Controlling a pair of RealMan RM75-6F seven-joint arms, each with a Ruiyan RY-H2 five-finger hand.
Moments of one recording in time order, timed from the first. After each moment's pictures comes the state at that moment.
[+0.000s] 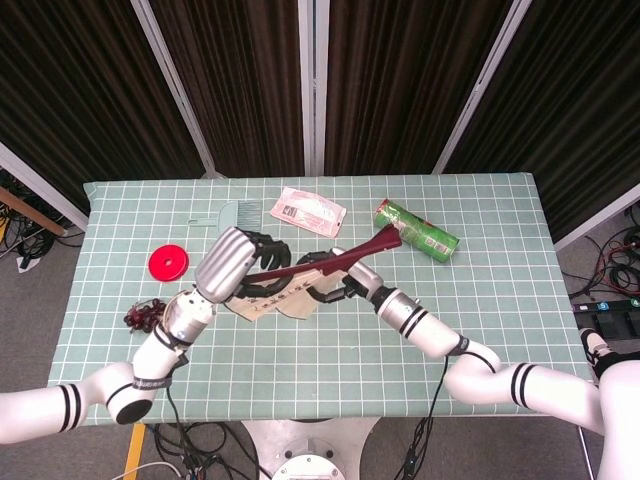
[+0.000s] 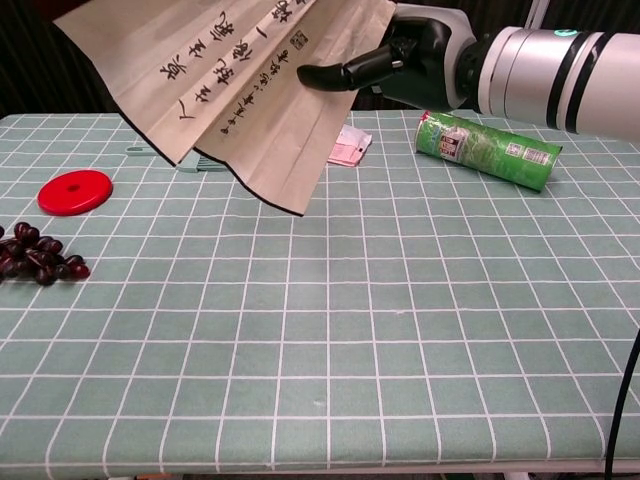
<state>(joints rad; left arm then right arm) -0.78 -1.41 -0.27 -1.67 1.52 1.25 -0.23 0.93 -1.48 0.27 -1.45 -1.41 0.74 1.02</state>
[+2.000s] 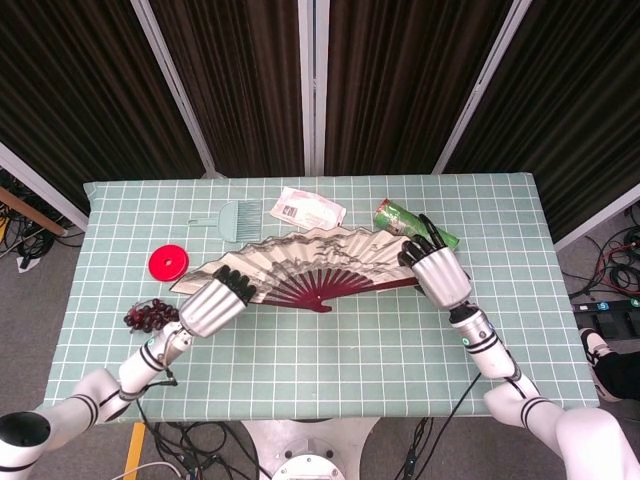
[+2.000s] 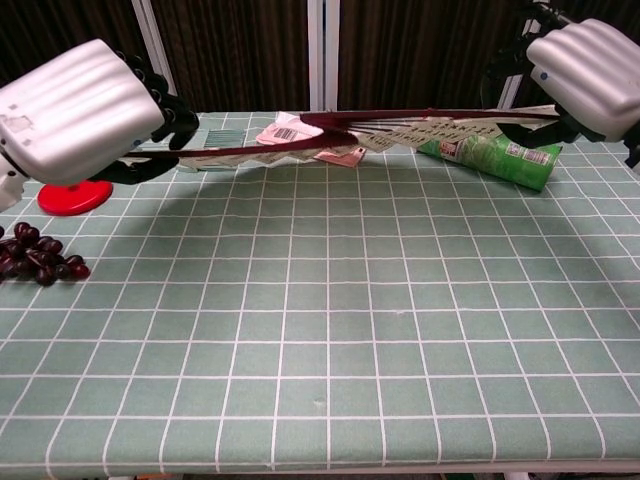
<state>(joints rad) -0.66 -1.77 0.00 -0.80 1.85 1.51 0.40 0.65 -1.79 0.08 -0.68 -1.63 1.47 0.08</state>
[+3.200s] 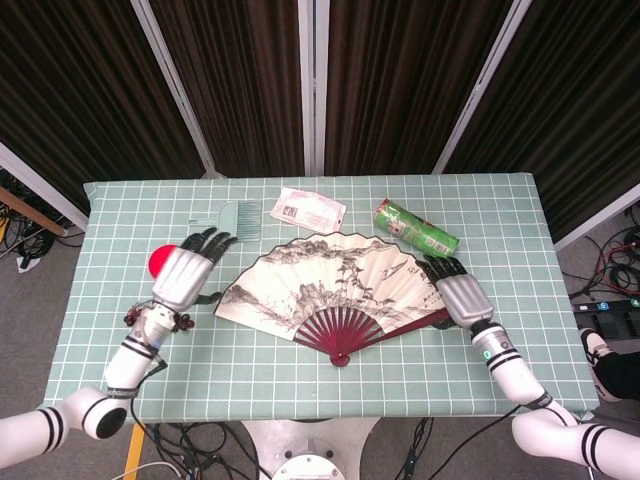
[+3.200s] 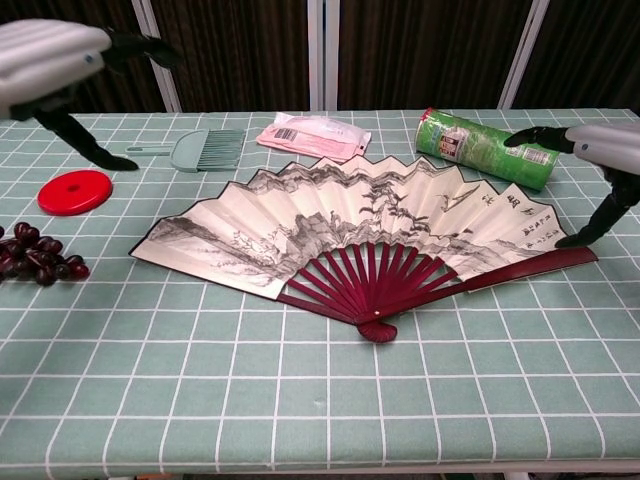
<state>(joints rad) -0.59 -1.44 -0.19 -1.48 1.38 1.15 0.26 0.56 -1.36 0.13 -1.47 -1.25 0.93 -0.15</state>
